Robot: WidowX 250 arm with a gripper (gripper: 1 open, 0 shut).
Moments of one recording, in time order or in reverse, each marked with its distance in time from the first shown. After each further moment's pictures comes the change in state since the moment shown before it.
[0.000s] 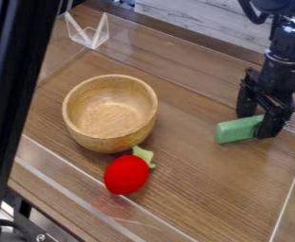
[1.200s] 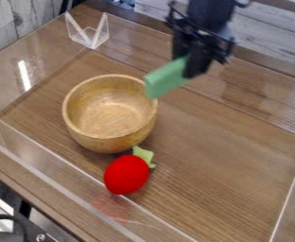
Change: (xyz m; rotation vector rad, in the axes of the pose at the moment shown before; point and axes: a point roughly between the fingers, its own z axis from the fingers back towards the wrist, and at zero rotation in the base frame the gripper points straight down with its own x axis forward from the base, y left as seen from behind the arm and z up) arm -0.131 0.034 0.093 0.098 -0.056 0.397
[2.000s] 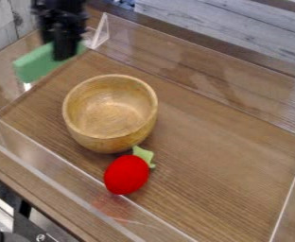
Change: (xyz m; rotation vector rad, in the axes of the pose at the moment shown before) arm -0.088 0.121 -0.023 -0.026 0.014 0.155
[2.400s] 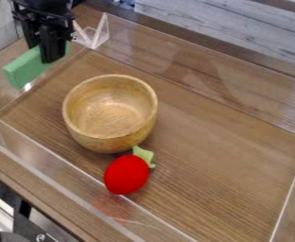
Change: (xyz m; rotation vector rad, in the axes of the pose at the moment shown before) arm -0.001 -0.003 -0.002 -0.038 -0.006 0.092
